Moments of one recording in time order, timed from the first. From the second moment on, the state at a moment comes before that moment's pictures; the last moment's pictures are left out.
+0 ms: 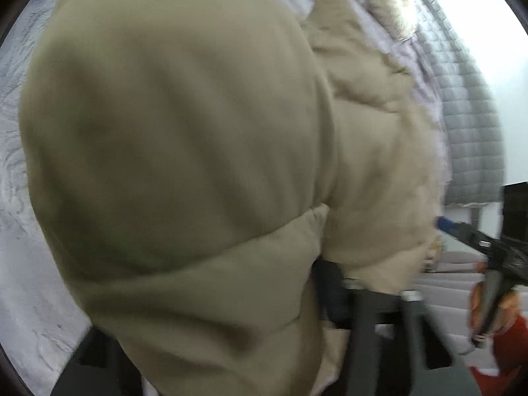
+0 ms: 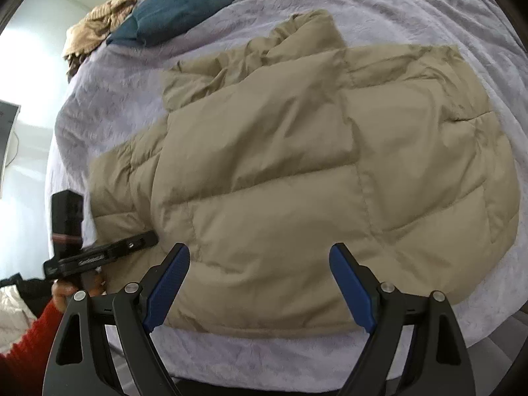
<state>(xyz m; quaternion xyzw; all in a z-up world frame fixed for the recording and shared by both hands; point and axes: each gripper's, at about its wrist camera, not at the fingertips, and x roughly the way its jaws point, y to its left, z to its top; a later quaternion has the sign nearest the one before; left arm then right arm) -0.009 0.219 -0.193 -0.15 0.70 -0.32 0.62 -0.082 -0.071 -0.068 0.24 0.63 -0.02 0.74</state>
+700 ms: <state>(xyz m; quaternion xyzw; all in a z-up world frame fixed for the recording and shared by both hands) -0.024 0.135 -0.022 -0.16 0.66 -0.28 0.69 -0.013 -0.117 -0.151 0.26 0.63 0.06 0.73</state>
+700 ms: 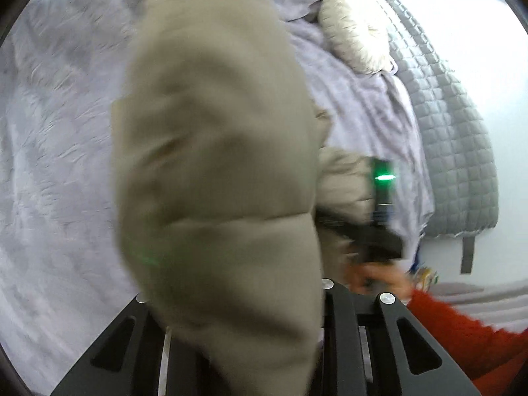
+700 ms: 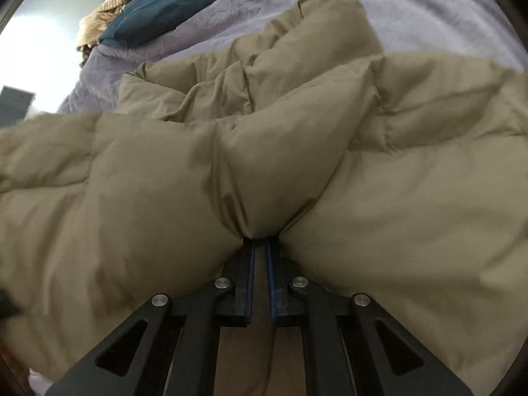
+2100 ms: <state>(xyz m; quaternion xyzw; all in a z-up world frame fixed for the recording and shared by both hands) -0.001 -0.212 -0.106 -0.03 0.73 -0.39 0.56 -0.208 -0.272 -0.032 0.37 0.52 0.02 0.77</state>
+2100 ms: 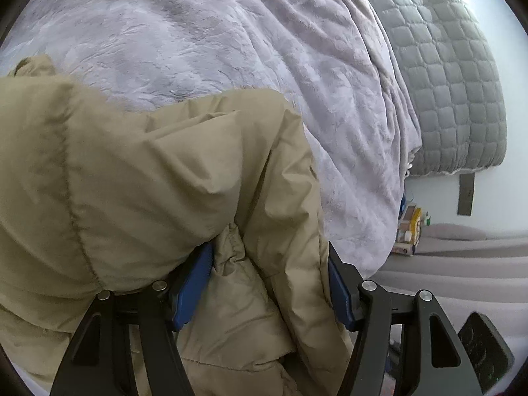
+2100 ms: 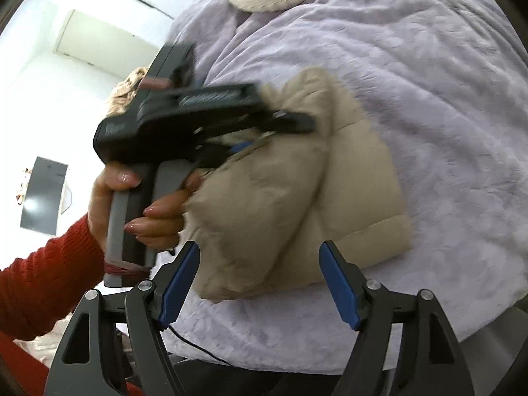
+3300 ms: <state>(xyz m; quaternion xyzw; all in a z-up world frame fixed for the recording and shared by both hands) 0.036 -0.209 -0.103 0.19 0.56 -0.24 0.77 -0.227 -0.347 -0.138 0.42 0.59 -0.15 0.67</state>
